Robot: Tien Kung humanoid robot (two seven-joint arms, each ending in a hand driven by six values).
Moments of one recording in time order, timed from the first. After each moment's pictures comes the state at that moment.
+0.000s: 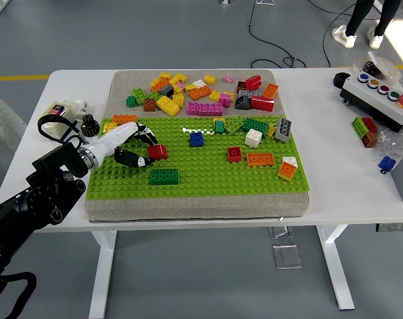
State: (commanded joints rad) left arm -0.78 0.10 -1.02 -0.46 1.86 -0.04 -0.35; right arm 0.17 -0.10 1.35 0.18 -1.01 -0.09 -0.09
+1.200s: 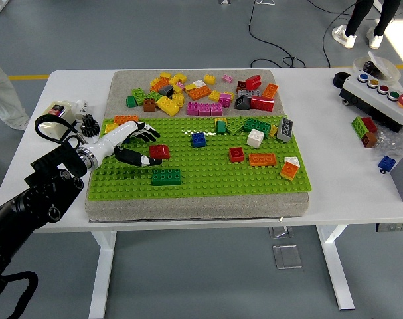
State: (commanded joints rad) left arm -0.78 0.09 -1.07 -0.46 1.83 -0.09 -0.38; right arm 0.16 -0.10 1.36 0.18 -1.00 -0.09 -0.09
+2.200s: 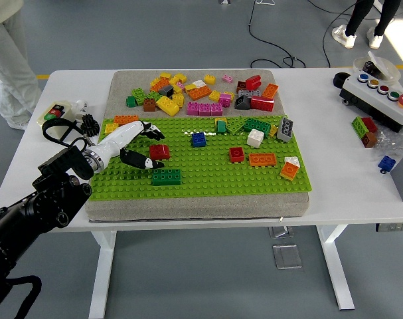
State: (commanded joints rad) left arm -0.77 0.07 -1.01 -0.44 1.86 0.04 -0.41; right arm 0.16 -0.10 1.35 0.18 -1.00 -0.09 -0.09
